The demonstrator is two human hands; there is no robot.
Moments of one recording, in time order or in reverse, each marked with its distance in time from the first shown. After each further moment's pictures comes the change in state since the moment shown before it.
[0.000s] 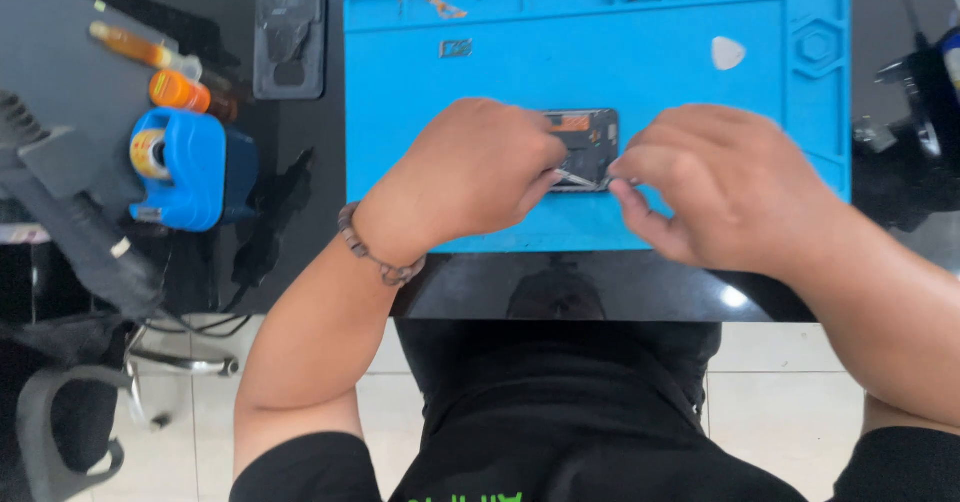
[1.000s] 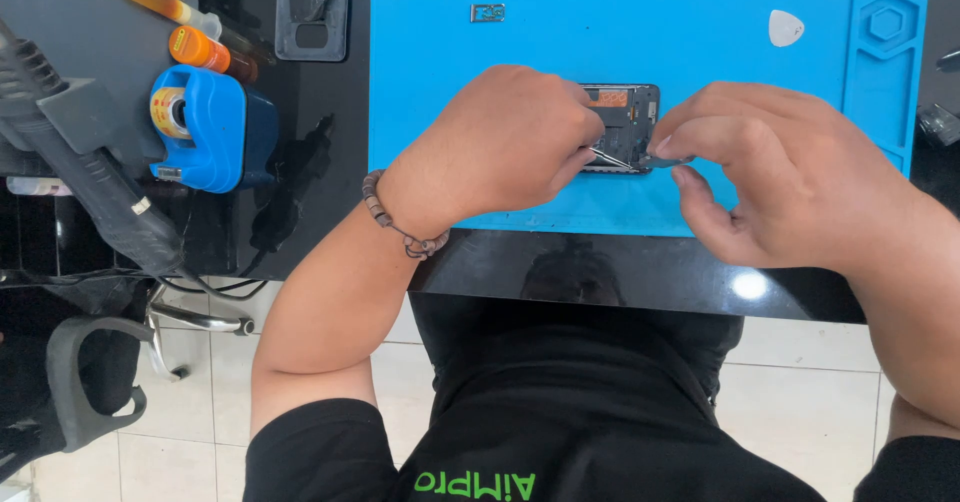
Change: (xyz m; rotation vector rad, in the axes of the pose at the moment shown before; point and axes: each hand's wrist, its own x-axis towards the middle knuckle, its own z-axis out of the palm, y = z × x) left_hand 0.002 -0.005 0.010 -0.008 0.006 -0.013; right_hand -0.006 0.007 -0.002 0.221 -0.025 -0.011
